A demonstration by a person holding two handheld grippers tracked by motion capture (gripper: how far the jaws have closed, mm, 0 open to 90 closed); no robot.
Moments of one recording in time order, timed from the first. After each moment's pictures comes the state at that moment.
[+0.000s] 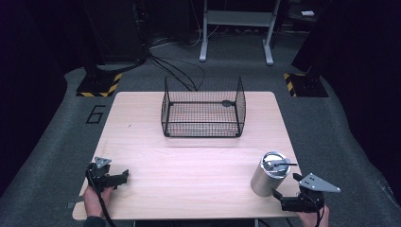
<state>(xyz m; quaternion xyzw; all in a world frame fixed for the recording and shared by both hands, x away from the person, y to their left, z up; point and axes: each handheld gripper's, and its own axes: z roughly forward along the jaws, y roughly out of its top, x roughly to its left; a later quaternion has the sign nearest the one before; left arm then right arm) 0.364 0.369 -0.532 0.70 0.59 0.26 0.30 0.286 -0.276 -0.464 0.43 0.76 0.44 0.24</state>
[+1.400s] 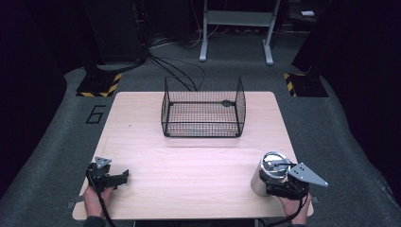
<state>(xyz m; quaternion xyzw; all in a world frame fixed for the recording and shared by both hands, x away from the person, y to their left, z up) 0.364 0.369 -0.532 0.71 0.59 0.26 0.30 0.311 -0.235 -0.452 0.42 0.69 0.51 0.30</state>
